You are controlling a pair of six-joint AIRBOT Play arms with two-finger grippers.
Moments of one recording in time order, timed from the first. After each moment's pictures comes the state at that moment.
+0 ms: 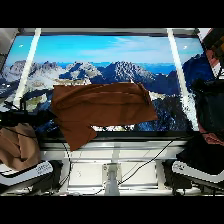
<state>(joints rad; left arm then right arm) 0.58 -1.30 0.73 0.96 -1.16 -0.87 -0.49 -1.33 1.21 -1.24 1.04 1.31</state>
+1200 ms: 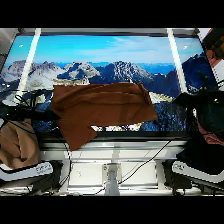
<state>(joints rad) 0.48 -1.38 0.80 0.92 -1.24 -0.69 -0.46 -1.33 1.01 -1.05 1.30 1.10</state>
